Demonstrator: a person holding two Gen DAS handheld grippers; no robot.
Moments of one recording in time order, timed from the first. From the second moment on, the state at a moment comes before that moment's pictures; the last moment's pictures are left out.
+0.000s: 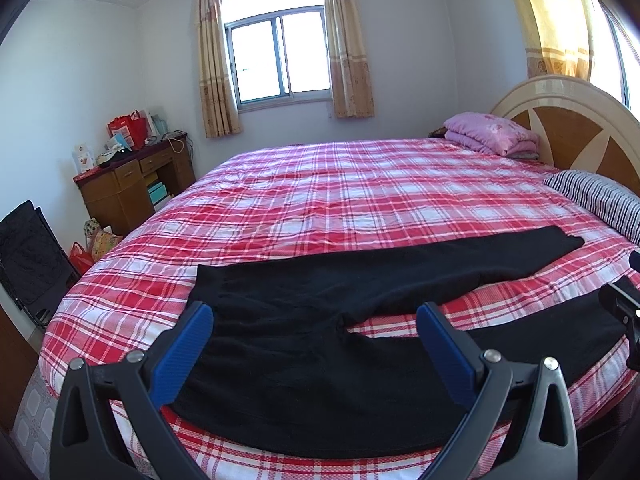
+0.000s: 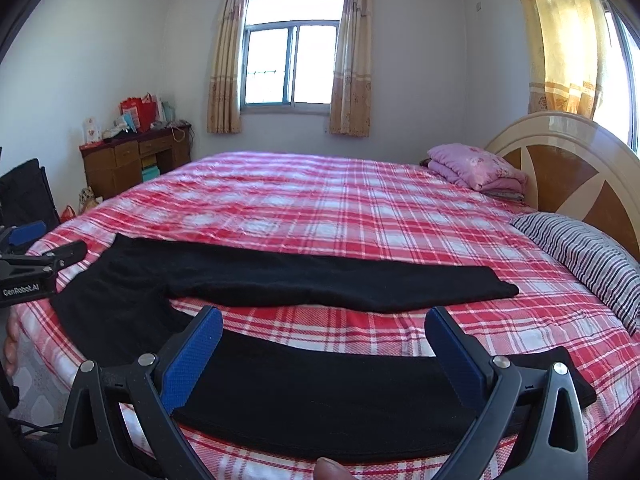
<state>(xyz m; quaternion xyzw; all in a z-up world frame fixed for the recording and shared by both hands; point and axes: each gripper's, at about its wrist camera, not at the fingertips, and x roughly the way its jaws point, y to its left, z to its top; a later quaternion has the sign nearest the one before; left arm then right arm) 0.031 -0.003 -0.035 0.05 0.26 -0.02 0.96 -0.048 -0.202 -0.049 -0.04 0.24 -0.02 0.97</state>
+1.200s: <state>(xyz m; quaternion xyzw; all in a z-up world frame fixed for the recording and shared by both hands) 0.292 0.165 -0.161 0.00 0.51 0.00 0.86 0.141 -0.419 -0.095 0.02 0.42 -0.13 0.90</state>
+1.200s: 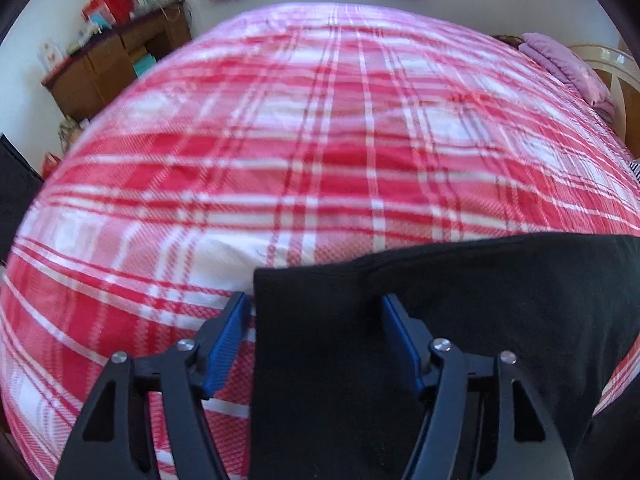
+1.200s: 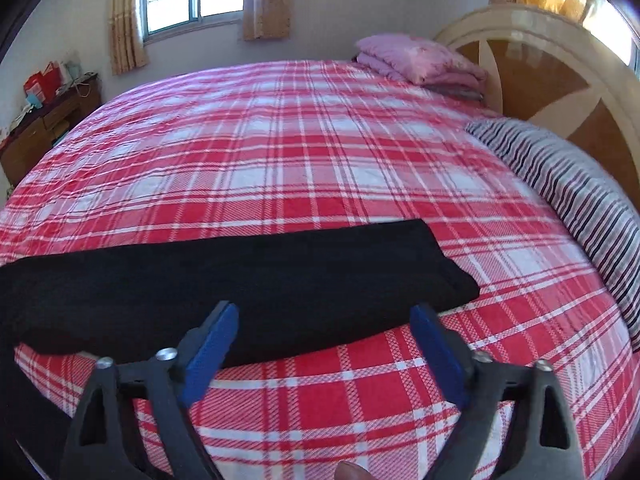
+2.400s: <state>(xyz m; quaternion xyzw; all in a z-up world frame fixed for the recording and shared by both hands) 0.292 0.171 -0.152 -0.03 0.49 -0.10 0.86 0.251 -0.552 -0.152 0.09 0.51 -0.12 0.85</state>
